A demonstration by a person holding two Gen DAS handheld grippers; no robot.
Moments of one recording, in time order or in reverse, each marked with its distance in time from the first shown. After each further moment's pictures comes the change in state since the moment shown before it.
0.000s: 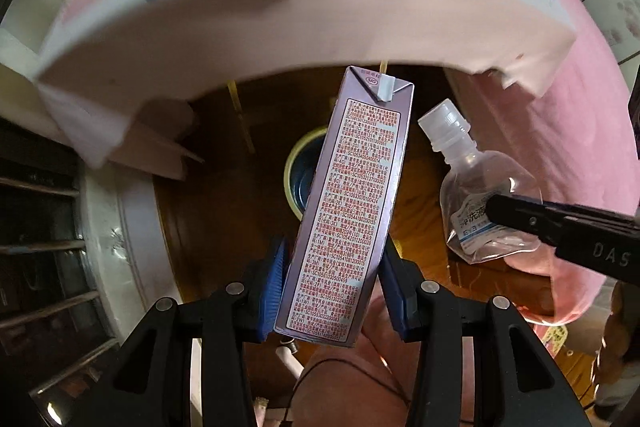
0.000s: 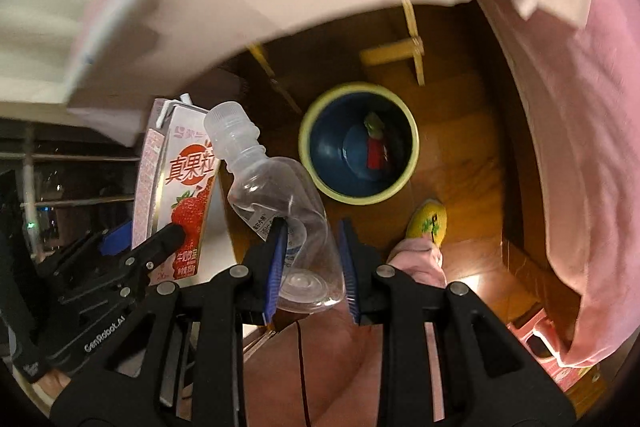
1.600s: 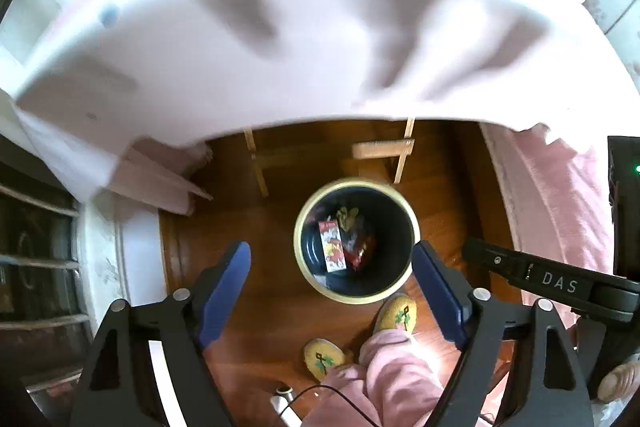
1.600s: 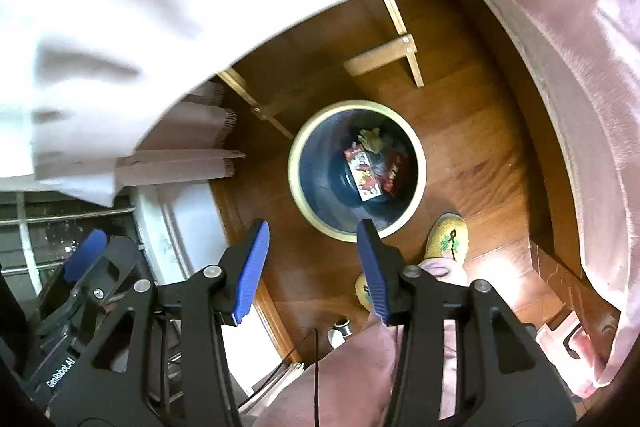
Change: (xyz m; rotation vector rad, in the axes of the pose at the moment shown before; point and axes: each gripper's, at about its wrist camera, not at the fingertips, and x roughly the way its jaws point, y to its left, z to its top) left arm 0.023 0.001 0.051 -0.056 -0.178 0.064; right arm 0.041 -0.032 0.053 0.116 -0.070 0.069
